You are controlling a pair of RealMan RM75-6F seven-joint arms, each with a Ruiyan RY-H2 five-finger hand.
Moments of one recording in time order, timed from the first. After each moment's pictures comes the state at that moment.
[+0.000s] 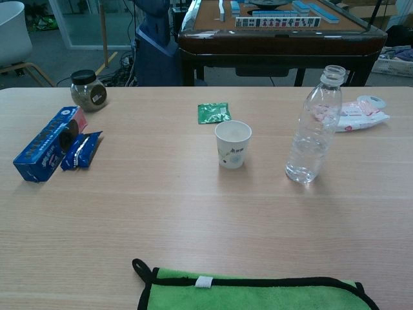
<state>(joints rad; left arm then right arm) -0.11 -1.14 -0.04 -1.61 1.47 1.45 0.17 0.07 -1.18 0.07 -1.55 -1.52 1.53 -0.06</state>
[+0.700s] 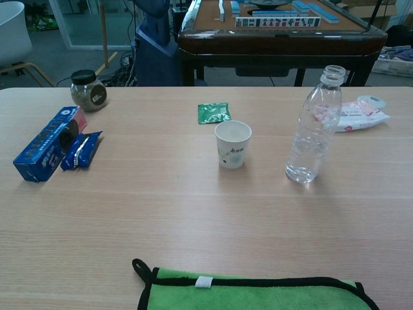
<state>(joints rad) -0.10 -1.13 -0.04 -1.63 1.47 1.46 0.17 0.16 -1.29 0.11 -1.47 -1.48 1.42 0.02</state>
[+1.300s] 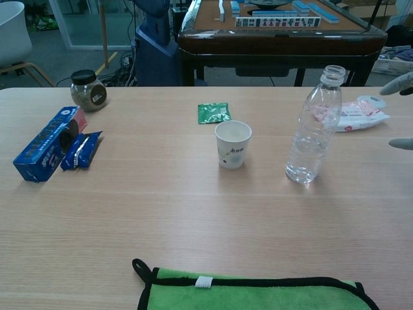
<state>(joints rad) -0.09 -1.12 -0.03 -1.65 1.47 1.48 0.18 0.34 -1.47 0.20 -1.34 -1.39 1.21 0.20</state>
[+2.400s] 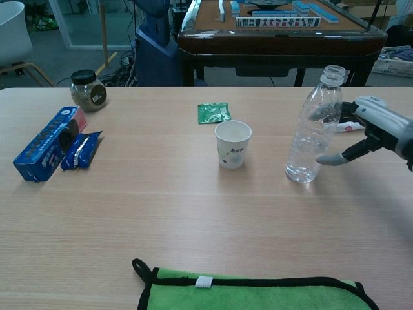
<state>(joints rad) -0.07 -1.11 -0.03 -1.67 1.50 1.52 0.19 0.50 -1.70 0.19 -1.08 -1.39 1.05 0.45</state>
